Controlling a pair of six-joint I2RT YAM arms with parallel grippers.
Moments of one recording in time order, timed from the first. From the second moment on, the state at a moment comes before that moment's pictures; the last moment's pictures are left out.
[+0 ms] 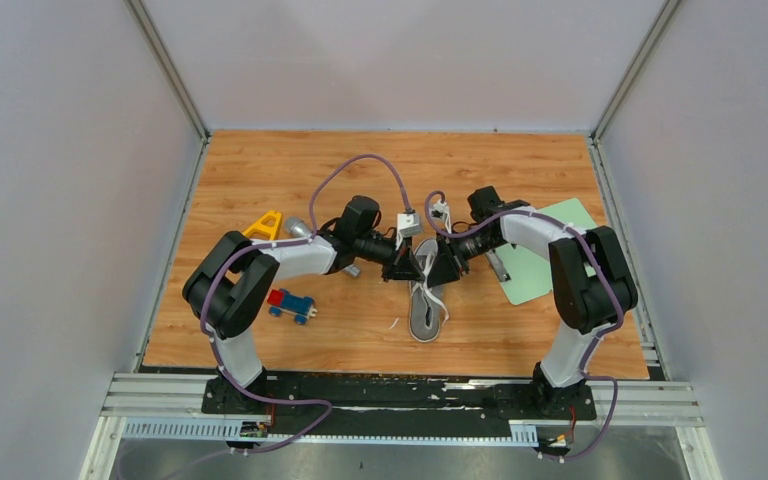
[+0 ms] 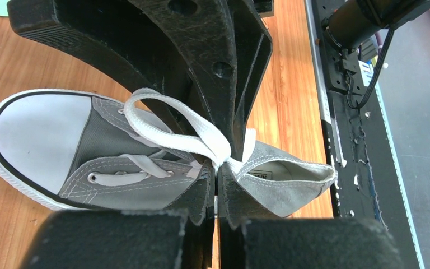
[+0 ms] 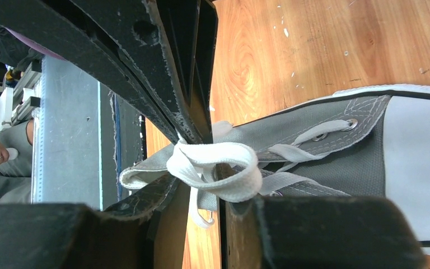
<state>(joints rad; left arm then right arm) -0.67 1.78 0.96 0.24 0.98 0.11 0.33 1.79 1.09 -0.68 -1.13 -0.59</state>
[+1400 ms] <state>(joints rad) -0.68 1.77 1.07 -0.08 0.96 0.38 0.34 1.84 1.16 -0.78 -1.15 -0.67</state>
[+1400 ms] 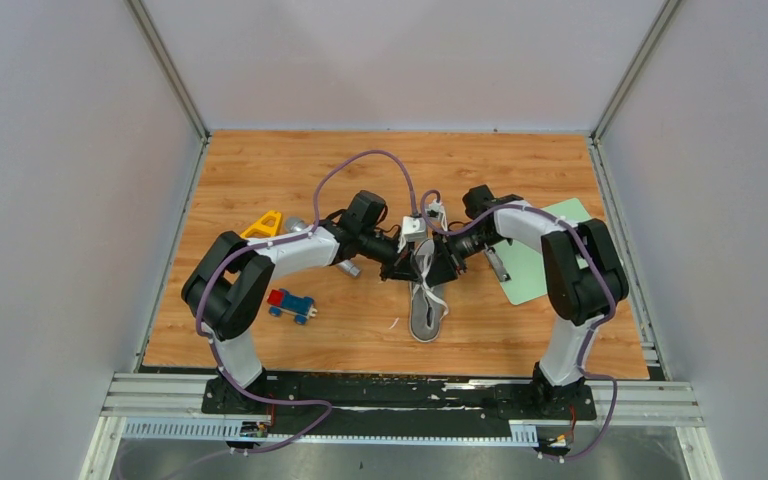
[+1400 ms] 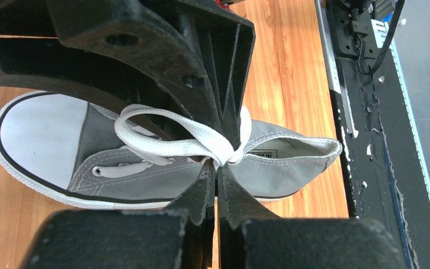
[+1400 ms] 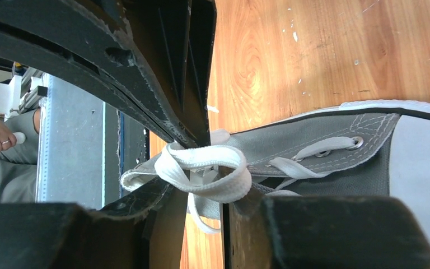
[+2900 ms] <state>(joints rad) -0.68 1.77 1.06 -0.01 0.93 0.26 0.33 1.90 1.21 -0.83 -1.14 -0.63</state>
